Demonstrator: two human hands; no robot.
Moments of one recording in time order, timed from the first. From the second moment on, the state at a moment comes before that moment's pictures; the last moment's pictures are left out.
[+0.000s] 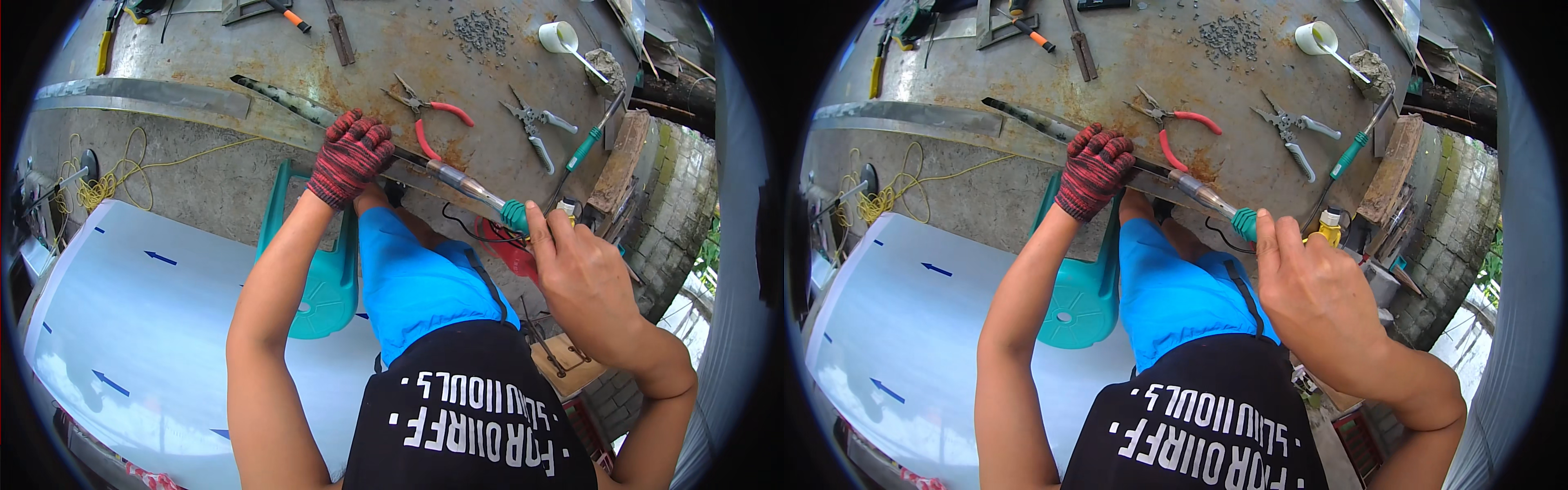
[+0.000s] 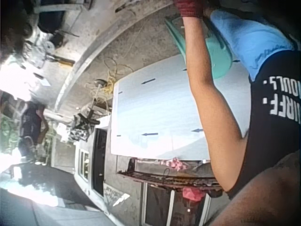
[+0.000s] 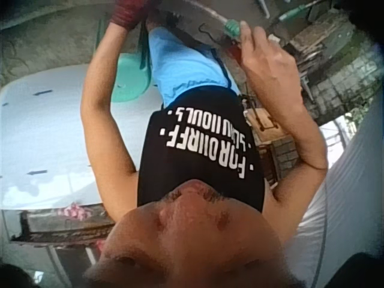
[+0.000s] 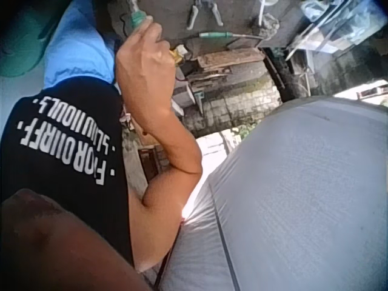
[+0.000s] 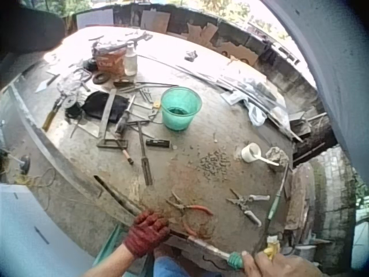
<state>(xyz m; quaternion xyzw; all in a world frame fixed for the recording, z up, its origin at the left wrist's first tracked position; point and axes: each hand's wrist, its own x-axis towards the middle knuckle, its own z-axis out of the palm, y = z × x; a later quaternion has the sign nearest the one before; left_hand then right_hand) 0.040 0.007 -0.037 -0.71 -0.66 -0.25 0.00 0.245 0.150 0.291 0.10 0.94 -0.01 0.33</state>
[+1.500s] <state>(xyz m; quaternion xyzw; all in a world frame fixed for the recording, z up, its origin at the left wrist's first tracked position) 0.040 0.010 -0.037 -0.71 -0.66 -0.26 0.00 0.240 0.179 0.290 0.00 0.96 0.01 0.27</state>
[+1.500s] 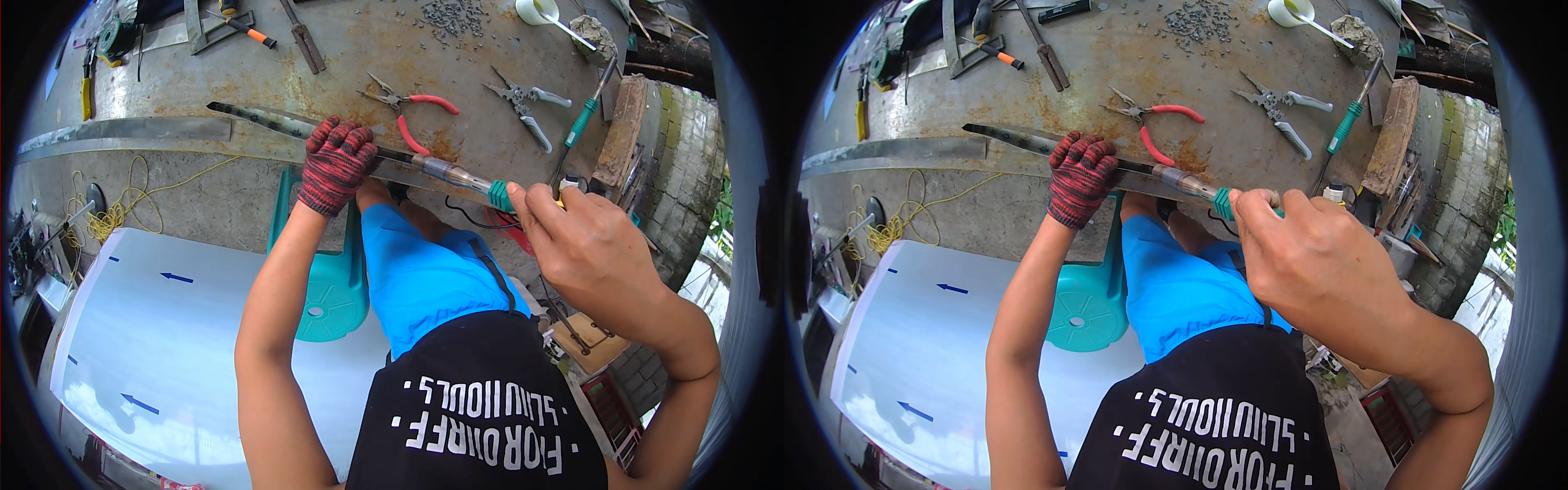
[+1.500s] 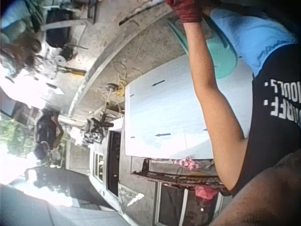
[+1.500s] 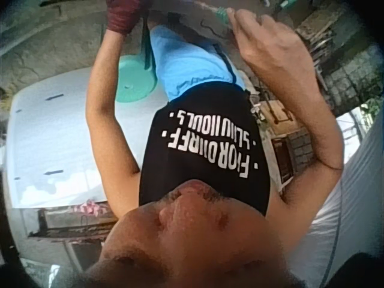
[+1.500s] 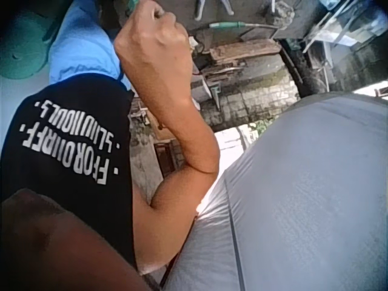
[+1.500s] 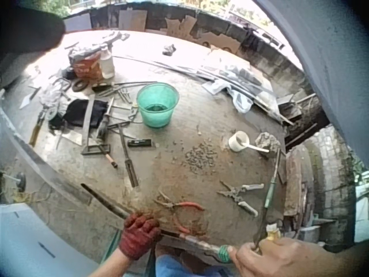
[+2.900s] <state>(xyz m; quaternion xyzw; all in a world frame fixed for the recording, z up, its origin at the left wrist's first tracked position) 0.040 0.010 -0.033 -0.71 -0.66 -0.25 -0.02 0.241 0.173 0.292 0.05 0.96 -0.01 0.26</state>
